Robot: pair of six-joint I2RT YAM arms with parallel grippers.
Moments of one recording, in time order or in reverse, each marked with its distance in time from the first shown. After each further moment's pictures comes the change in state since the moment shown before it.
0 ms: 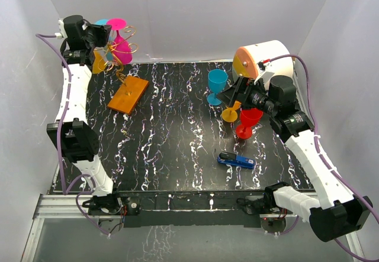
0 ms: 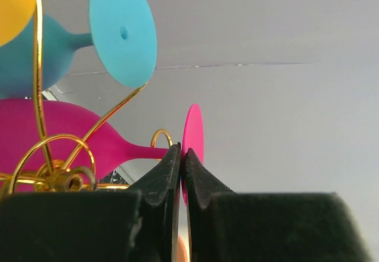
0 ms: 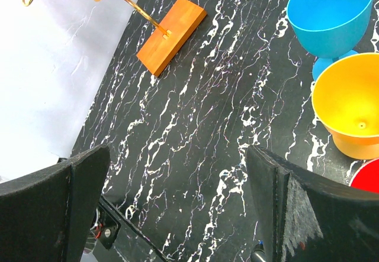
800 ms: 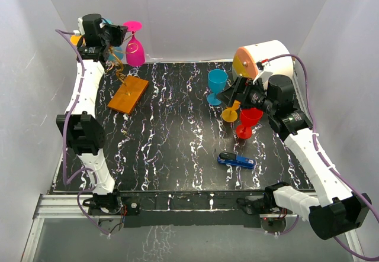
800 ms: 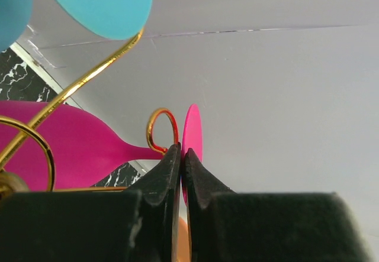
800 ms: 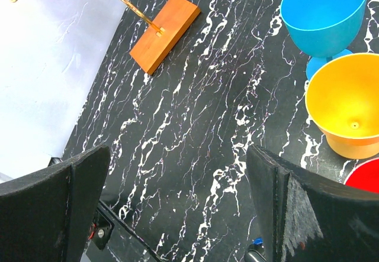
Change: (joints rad) left arm -0.091 0.123 0.109 -0.036 -0.026 0.000; right arm 0.000 0.019 0.000 0.000 0.009 -0.022
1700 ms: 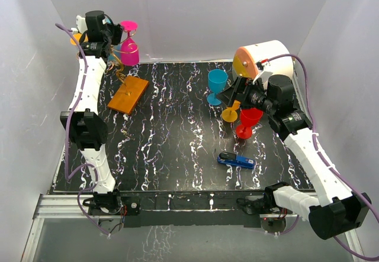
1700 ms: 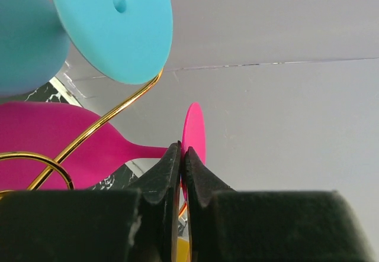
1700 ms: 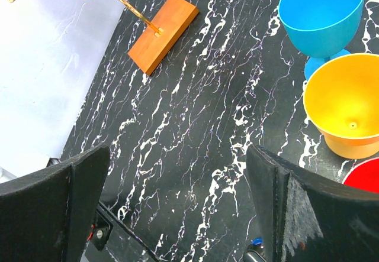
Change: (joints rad) left arm -0.014 0.079 0.153 -0.115 -0.159 0.073; right arm 0.000 0.003 0.000 0.000 0.004 -0.002
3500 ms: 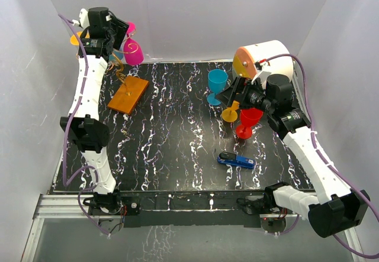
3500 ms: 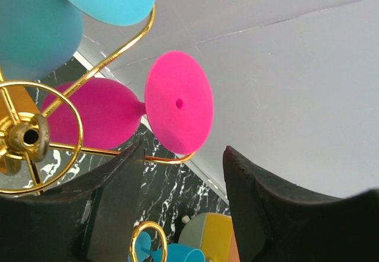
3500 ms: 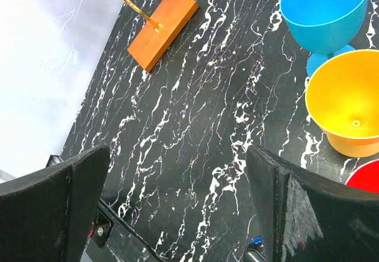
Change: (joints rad) left arm -0.059 -0.042 0.089 -0.203 -0.041 0.175; right arm 0.000 0.016 0.000 0.000 -0.011 0.001
